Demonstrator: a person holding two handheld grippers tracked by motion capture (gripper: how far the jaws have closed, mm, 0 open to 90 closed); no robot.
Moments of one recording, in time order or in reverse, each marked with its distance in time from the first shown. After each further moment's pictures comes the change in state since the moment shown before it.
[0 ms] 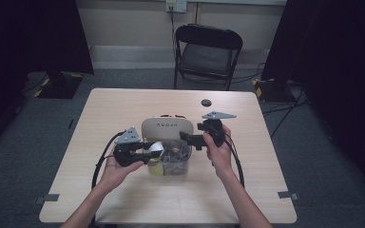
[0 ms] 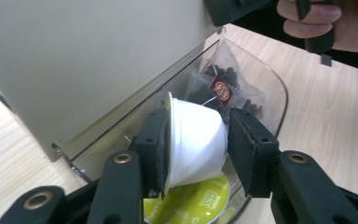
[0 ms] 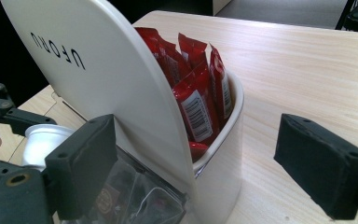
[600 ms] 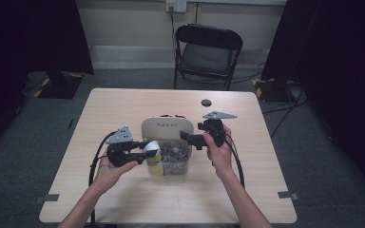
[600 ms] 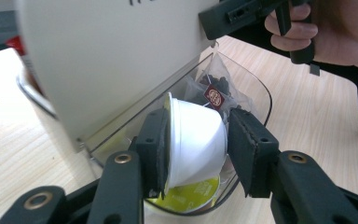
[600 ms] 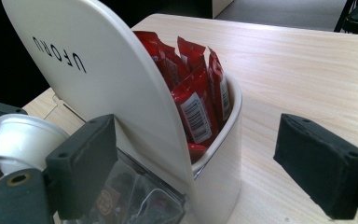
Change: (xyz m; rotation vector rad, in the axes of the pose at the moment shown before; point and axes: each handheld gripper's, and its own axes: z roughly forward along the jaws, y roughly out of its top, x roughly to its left) left arm 0.002 0.002 -0.022 -0.042 -0.009 -0.016; right arm -0.001 0.000 -0.002 -0.010 0.001 0.003
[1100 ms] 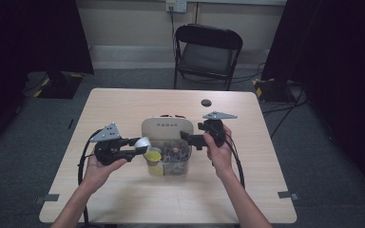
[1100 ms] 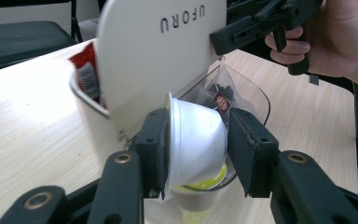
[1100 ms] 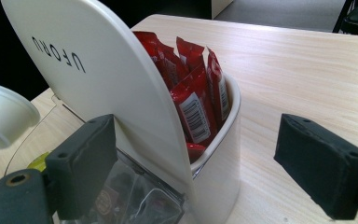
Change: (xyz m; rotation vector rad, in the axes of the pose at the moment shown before) left arm 0.008 0.004 -0.032 -0.035 0.025 0.000; right arm 0.000 0.000 0.000 -0.003 -0.007 0.001
